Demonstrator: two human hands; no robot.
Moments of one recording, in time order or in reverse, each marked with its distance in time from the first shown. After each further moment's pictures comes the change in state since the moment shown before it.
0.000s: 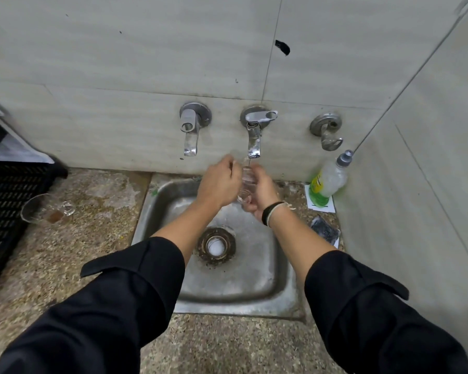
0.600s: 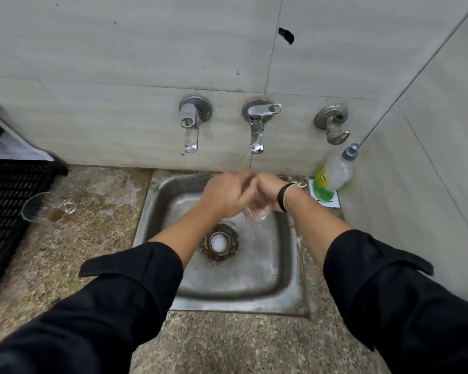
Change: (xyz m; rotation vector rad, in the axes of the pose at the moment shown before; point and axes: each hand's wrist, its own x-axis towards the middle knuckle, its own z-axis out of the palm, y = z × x) left_hand -0.009 -0.022 0.021 0.255 -0.094 0.380; right_hand 0.011 -0.020 -0.014 -0.505 -0.239 0.274
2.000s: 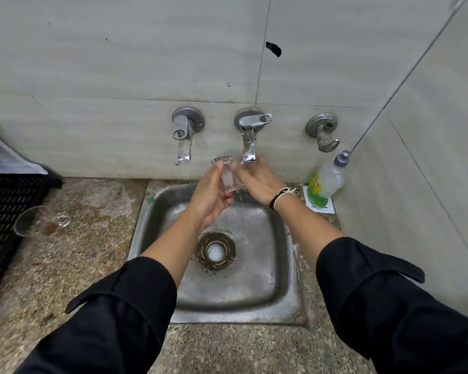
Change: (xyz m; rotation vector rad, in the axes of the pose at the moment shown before) left_hand 0.005 -0.005 -0.005 -1.542 0.023 -0.640; right_hand -0.013 -0.023 0.000 -0.483 0.326 -0.431
